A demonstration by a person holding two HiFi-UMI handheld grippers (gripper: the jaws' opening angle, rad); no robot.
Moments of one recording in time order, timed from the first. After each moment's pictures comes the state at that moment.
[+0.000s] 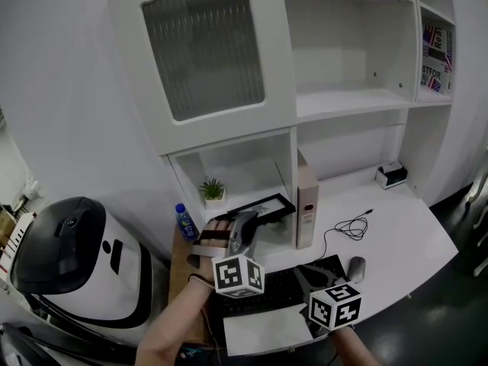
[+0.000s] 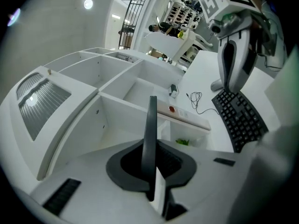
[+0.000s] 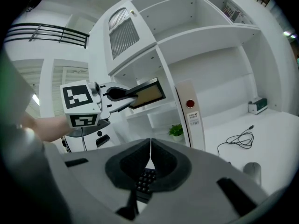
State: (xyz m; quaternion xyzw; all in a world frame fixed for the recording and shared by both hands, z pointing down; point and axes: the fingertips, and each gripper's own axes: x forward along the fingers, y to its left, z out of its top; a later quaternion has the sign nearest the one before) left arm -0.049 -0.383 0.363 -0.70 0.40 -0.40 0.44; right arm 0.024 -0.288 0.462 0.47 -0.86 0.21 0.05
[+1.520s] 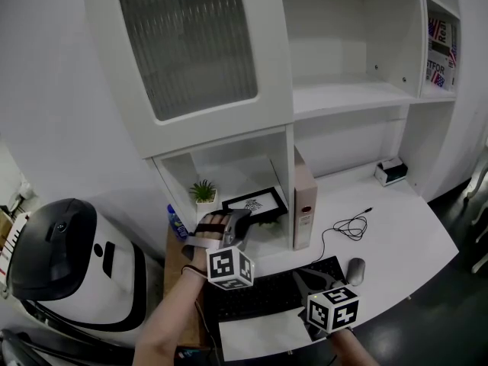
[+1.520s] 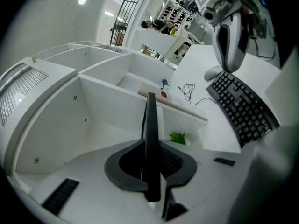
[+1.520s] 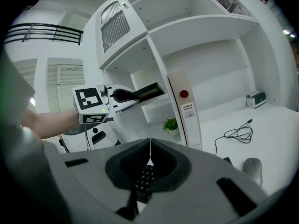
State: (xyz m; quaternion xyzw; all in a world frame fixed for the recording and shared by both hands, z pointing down) left arm -0.054 -0.435 0.408 -0.71 0.35 -0.43 0.43; right arm 0.031 -0.309 0.485 0.48 -0.85 0.23 0.07
